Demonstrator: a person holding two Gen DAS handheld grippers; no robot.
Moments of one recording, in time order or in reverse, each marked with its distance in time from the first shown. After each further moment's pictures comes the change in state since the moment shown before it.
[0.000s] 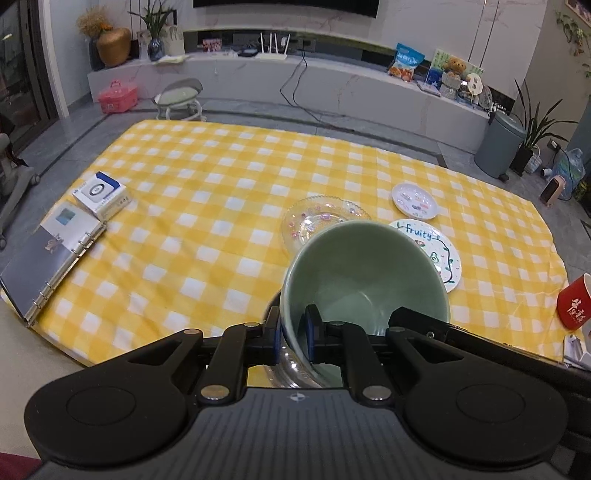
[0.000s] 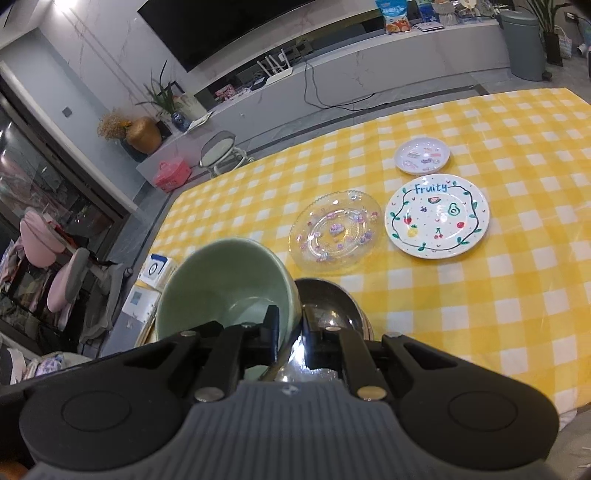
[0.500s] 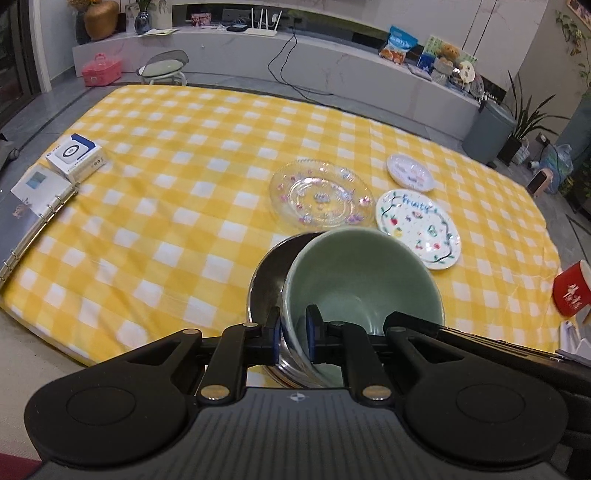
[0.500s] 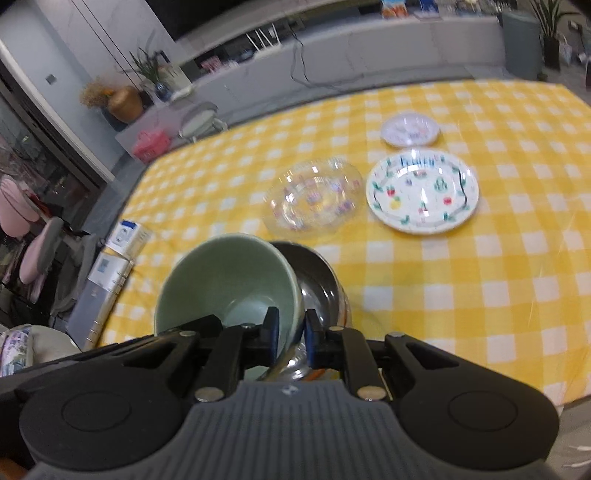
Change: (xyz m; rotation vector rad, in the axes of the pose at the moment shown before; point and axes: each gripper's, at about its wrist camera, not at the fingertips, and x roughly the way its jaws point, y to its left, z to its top) left arm 0.040 0.008 -0.027 -0.017 0.078 -0.074; right arm 0.037 -0.012 -0.016 -0.032 0.089 -0.102
